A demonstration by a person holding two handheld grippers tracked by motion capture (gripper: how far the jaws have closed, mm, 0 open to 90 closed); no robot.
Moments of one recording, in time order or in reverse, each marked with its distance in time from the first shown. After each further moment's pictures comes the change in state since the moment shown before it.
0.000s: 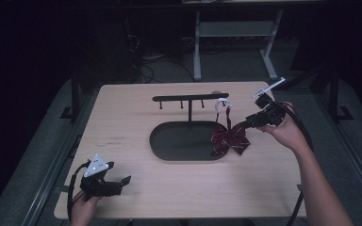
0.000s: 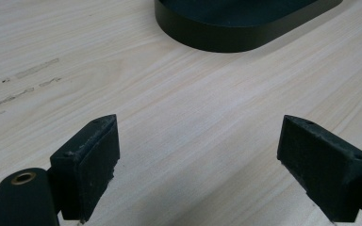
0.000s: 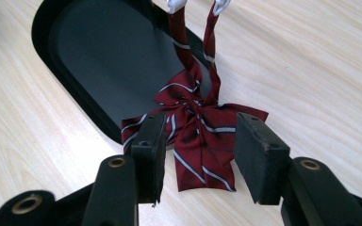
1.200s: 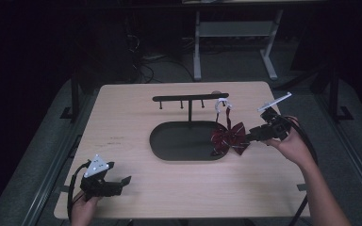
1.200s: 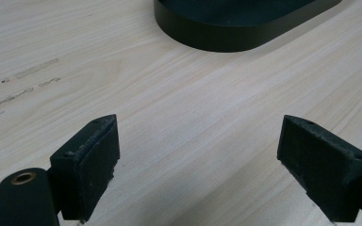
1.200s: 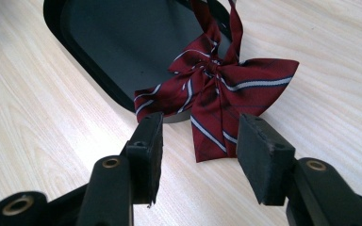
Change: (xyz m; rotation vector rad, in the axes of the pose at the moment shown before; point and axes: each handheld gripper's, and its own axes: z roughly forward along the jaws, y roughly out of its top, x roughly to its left) left arm -0.001 0.000 0.000 -0.002 -0.001 0.002; right arm 0.004 -0.040 0.006 -0.006 0.050 0.037
